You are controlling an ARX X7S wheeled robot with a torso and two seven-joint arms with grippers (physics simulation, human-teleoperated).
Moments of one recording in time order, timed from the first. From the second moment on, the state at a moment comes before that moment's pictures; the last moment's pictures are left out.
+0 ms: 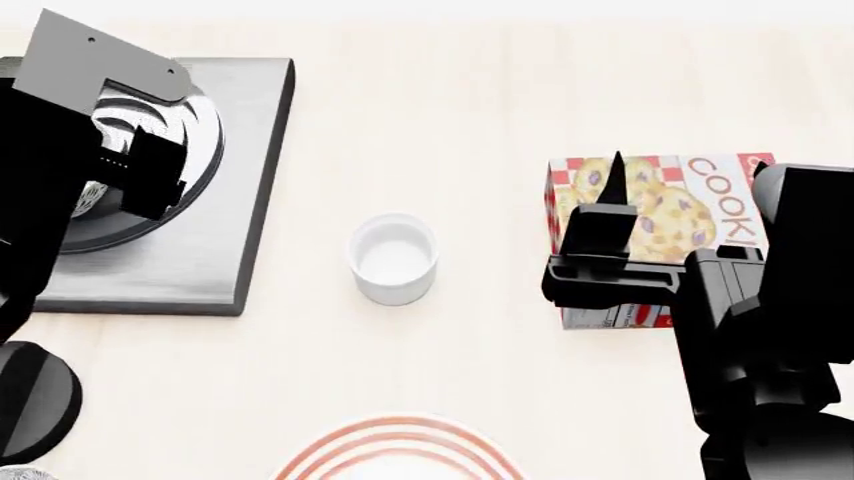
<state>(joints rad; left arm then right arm) -1.25 -0.28 0.59 -0.42 -0.25 -1.00 -0.26 0.65 0.28 0.18 -0.61 0.58 1.14 0.23</state>
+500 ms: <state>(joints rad) -1.22 -0.30 0.58 -0.42 -0.25 -1.00 -0.26 0.65 0.29 0.18 -0.61 0.59 1.13 0.24</state>
